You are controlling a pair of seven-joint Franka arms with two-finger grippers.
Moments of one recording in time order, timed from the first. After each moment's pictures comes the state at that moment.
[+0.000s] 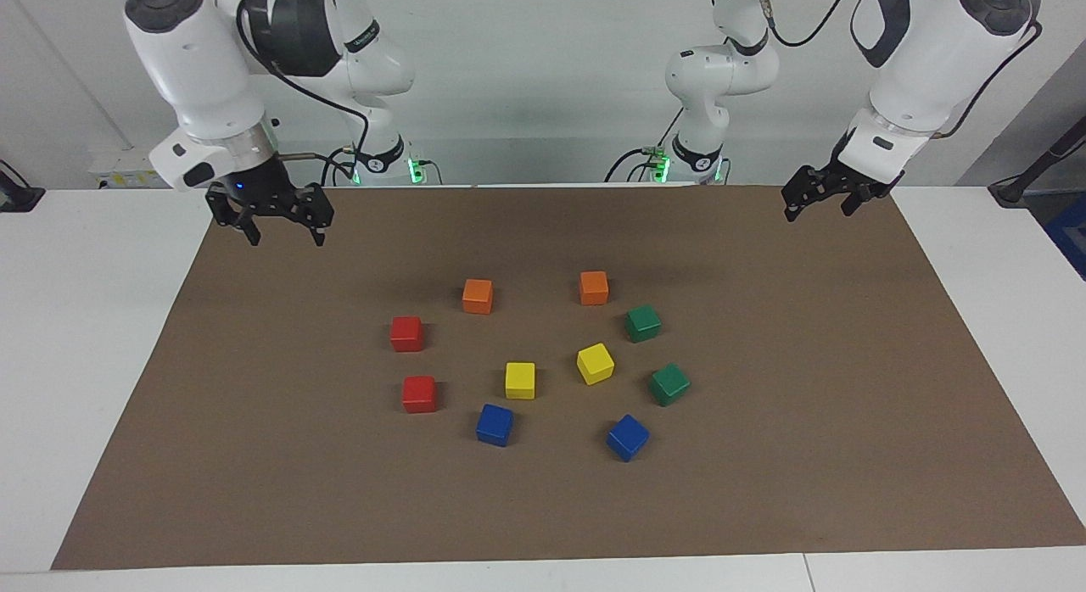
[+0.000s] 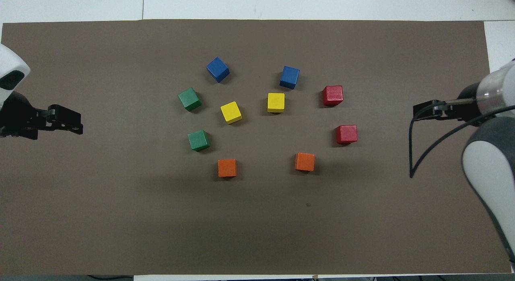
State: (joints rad) left arm 0.04 -0.02 -0.13 -1.64 -0.02 1.52 -0.12; right arm 0.01 -0.05 0.06 -1.82 -0.02 1.81 0.10
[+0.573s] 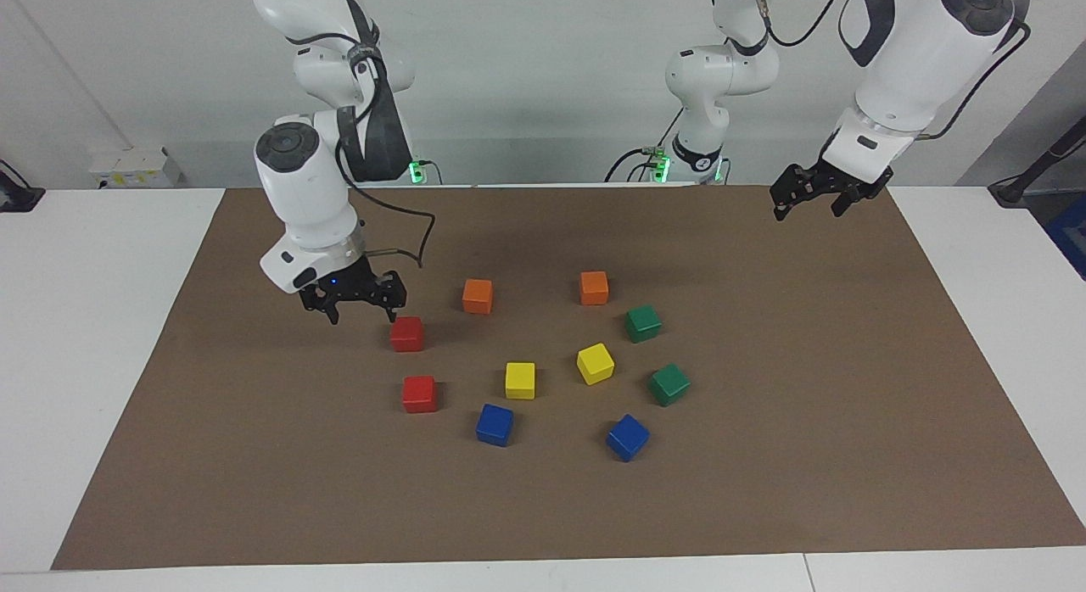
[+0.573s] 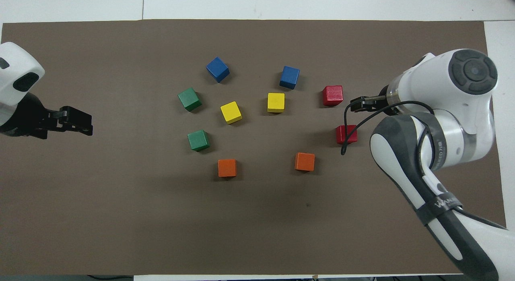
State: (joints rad) left arm 0.01 -0.02 -0.14 -1.64 -0.02 1.52 -0.12; right arm 0.11 0.18 0.06 -1.92 -0.02 2.18 0.18
